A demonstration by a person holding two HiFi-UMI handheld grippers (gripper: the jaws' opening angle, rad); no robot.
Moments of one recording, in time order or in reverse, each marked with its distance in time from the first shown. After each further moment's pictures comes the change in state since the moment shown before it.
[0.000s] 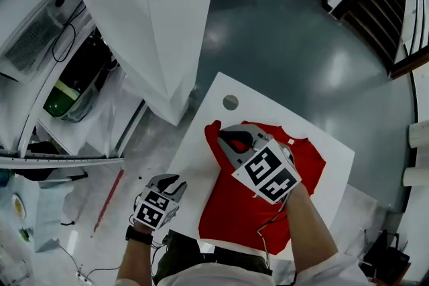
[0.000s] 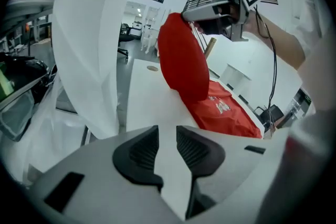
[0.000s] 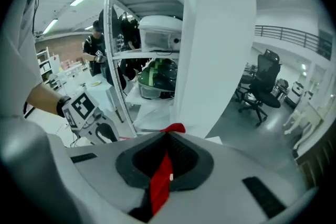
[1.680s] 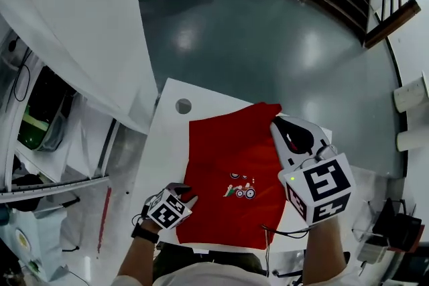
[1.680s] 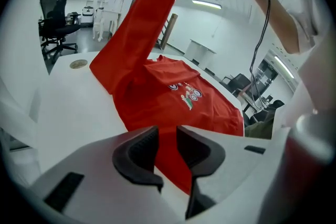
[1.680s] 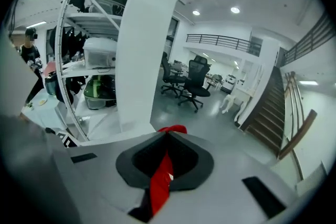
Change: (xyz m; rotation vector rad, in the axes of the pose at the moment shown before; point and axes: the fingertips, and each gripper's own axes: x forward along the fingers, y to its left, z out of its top) left arm 0.095 -0.126 0.013 0.308 0.238 -0.282; right arm -0.231 -0.113 -0.058 0.292 -0.058 -0.583
